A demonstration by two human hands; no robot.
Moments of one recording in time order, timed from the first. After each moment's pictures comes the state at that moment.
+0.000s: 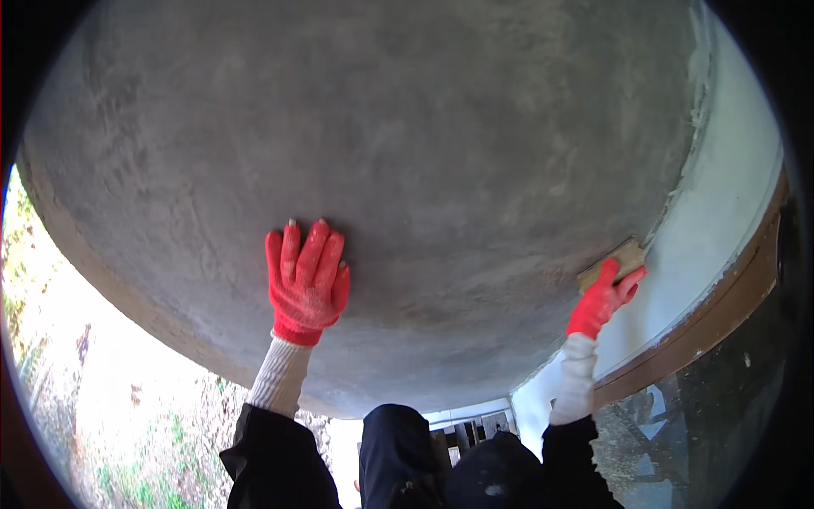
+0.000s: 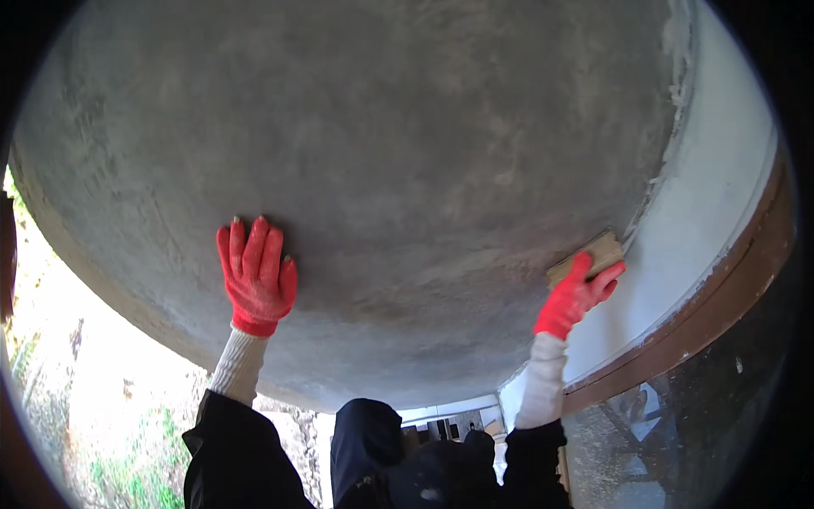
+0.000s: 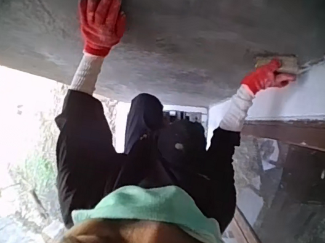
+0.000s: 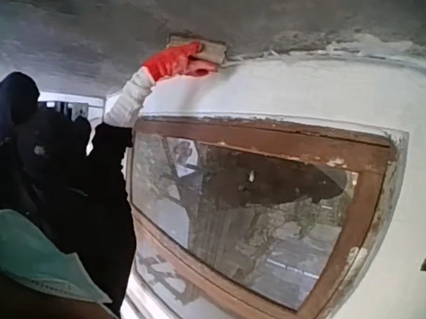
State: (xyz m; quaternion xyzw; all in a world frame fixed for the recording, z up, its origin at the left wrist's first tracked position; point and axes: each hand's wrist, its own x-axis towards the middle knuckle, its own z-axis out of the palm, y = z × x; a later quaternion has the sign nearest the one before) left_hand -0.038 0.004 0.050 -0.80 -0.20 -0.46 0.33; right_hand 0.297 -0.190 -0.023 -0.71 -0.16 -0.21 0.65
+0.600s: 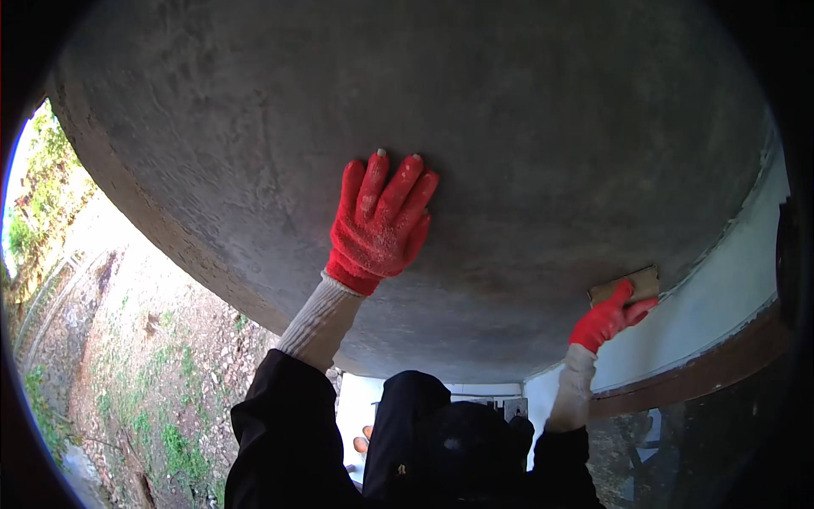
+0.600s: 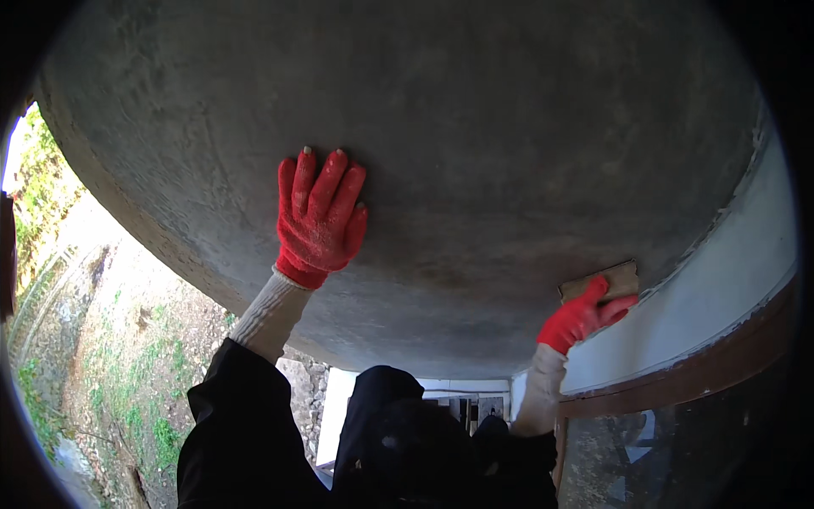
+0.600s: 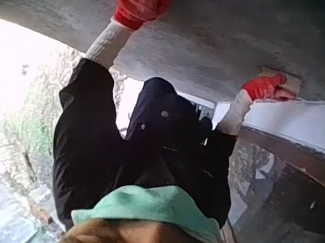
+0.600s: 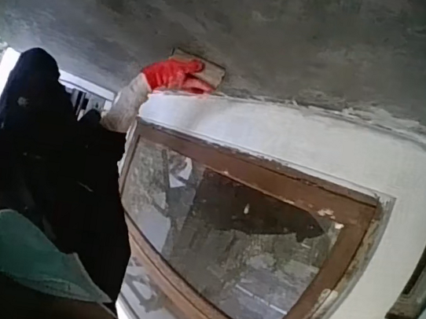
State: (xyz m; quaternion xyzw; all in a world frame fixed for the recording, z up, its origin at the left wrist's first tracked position) left_hand -0.039 0.006 0.057 -0.80 -0.16 -0.46 0.35; right_hand 0.259 -0.166 -0.093 -0.71 -0.23 -0.20 0.64
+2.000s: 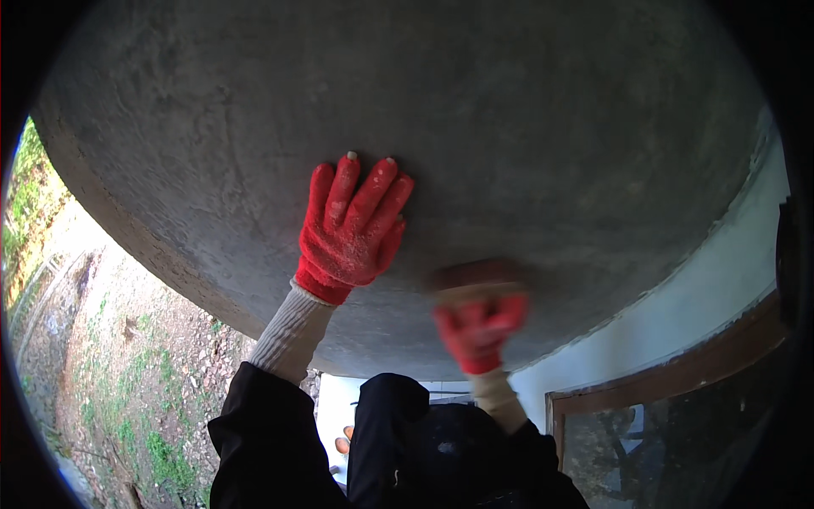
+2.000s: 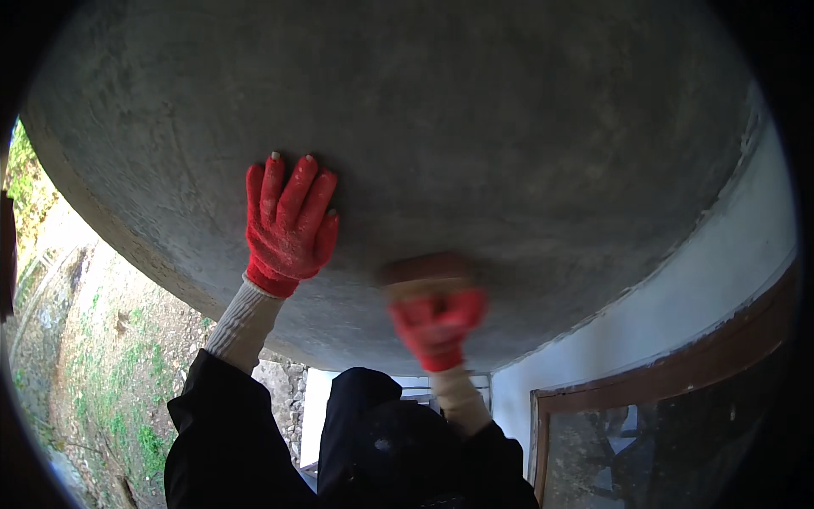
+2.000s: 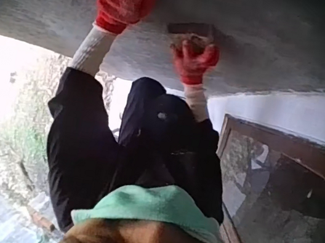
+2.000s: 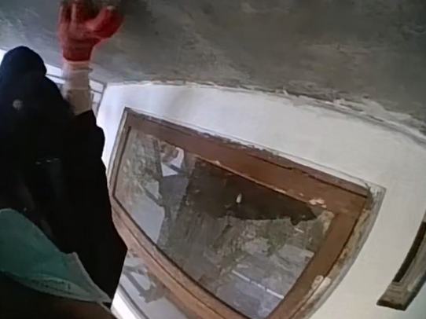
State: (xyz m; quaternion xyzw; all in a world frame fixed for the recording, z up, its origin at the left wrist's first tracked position) left_hand -0.032 0.008 0.048 -0.81 -0.15 -0.46 0.34; right_hand 0.150 -0.112 -0.160 -0.58 -0.54 -0.33 0.51
